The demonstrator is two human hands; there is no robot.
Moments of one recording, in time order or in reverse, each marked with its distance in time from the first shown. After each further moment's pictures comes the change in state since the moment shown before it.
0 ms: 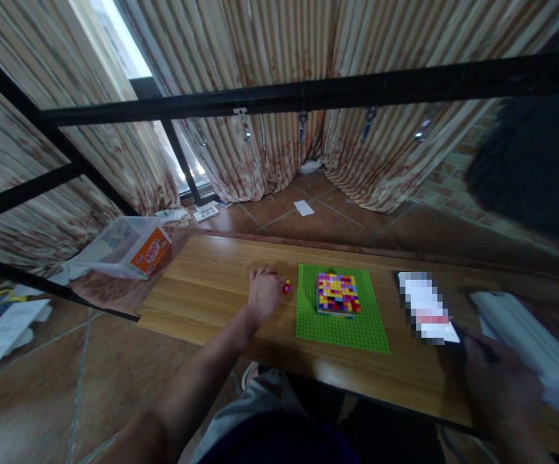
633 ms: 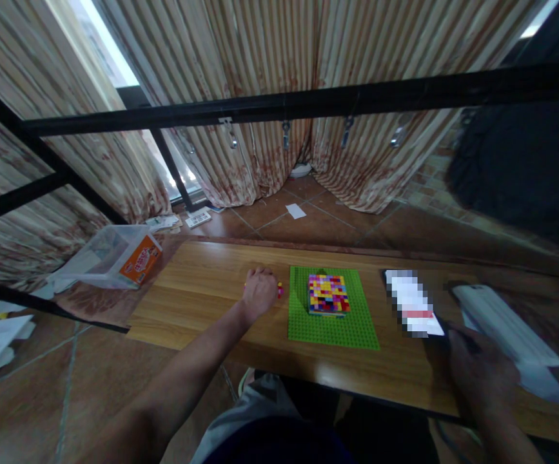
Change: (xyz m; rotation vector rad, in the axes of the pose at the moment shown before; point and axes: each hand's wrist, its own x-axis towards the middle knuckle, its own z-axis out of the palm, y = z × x) left_hand 0.010 0.008 -0.012 0.099 0.000 0.117; right_hand -0.002 0.001 0.001 0.059 0.017 -0.077
